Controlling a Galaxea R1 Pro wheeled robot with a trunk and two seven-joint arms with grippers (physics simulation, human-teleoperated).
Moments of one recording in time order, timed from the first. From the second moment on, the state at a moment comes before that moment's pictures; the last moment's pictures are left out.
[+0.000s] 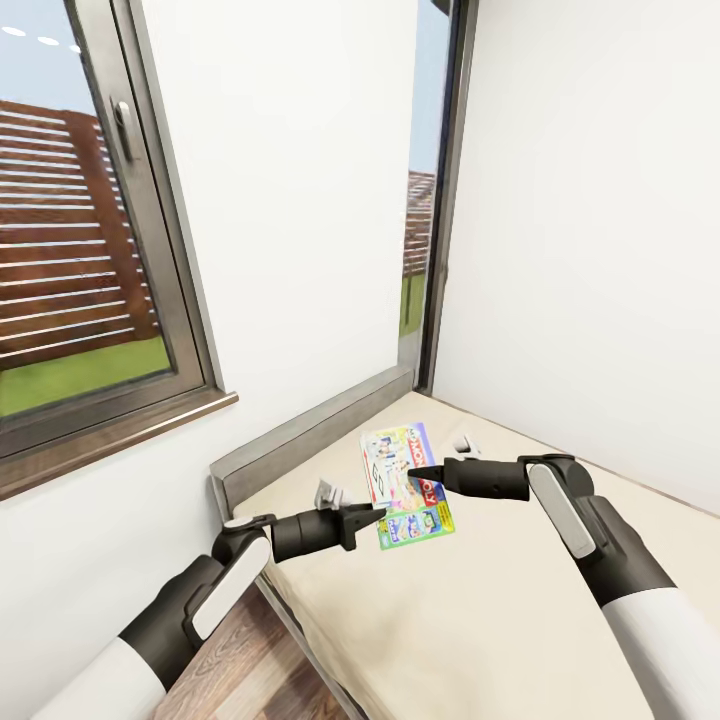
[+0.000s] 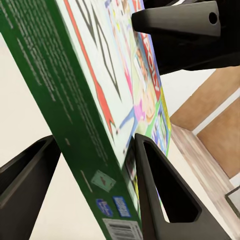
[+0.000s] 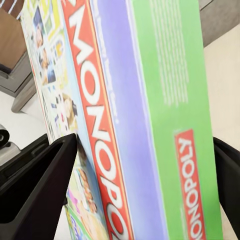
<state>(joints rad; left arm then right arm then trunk) -0.58 0.11 -0.55 -1.15 0.74 0.43 -0.62 -0.70 -0.22 0.18 -1.19 -0.66 1.05 0.62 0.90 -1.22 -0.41</state>
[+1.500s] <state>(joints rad) -0.58 0.08 -0.54 -1.13 0.72 0.41 -0.63 -0.70 -0.23 0.17 -1.21 -0.66 1.05 0.62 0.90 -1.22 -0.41</state>
